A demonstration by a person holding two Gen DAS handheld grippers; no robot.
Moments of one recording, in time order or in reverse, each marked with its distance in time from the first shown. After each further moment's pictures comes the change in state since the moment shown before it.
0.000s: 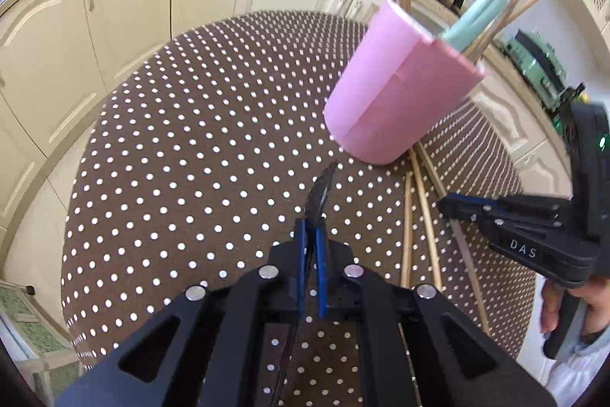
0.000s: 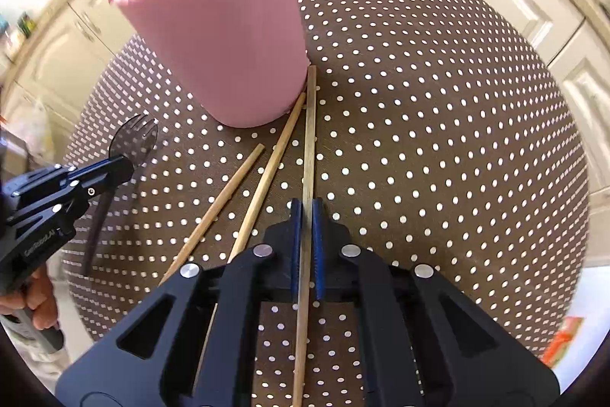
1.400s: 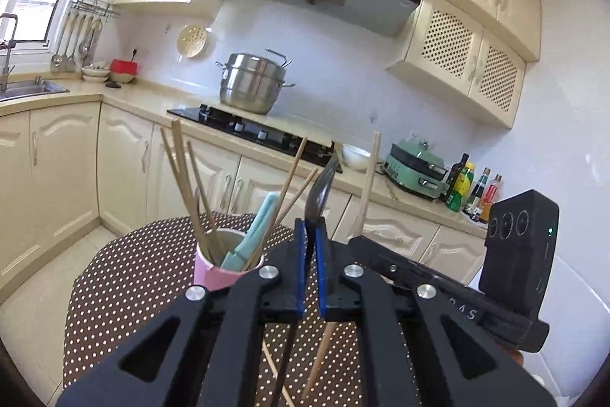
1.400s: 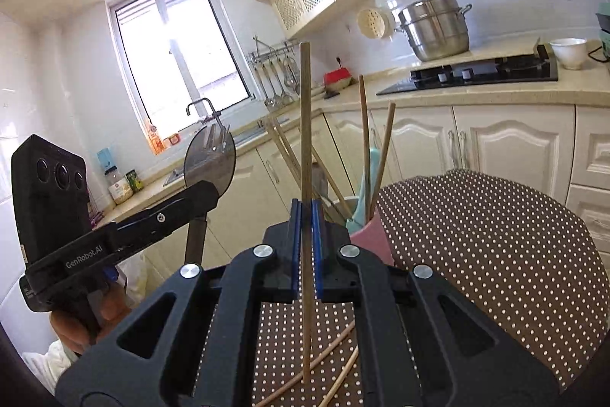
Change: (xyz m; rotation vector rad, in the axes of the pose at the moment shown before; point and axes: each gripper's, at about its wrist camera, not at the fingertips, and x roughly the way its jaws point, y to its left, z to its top) left arm -0.161 -0.101 -0.008 0.226 -0.626 -0.313; right arm -0.166 -0.011 -0.072 0.040 -0.854 0.351
